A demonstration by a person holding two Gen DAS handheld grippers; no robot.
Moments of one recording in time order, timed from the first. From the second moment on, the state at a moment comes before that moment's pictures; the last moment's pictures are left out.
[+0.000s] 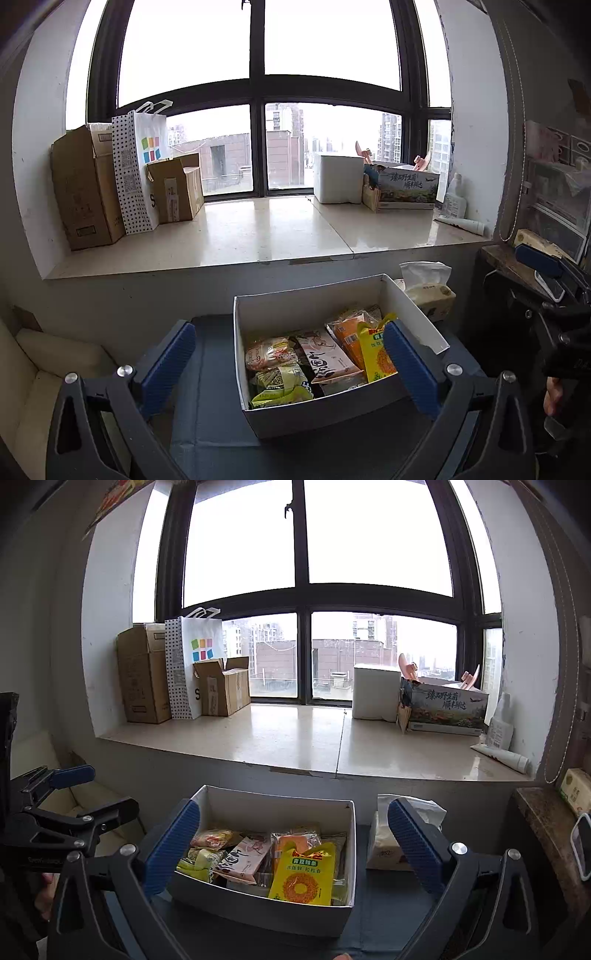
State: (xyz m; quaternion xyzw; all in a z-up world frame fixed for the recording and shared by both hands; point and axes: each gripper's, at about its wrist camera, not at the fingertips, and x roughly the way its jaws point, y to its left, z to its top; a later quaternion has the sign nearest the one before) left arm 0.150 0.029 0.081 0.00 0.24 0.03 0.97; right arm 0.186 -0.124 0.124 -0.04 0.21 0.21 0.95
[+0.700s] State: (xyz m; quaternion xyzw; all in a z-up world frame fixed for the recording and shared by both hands) left arm 0.026 -0.010 0.053 -0.05 0.30 0.03 0.95; right arm 0.072 -0.161 0.086 0.04 0.28 0.28 0.92
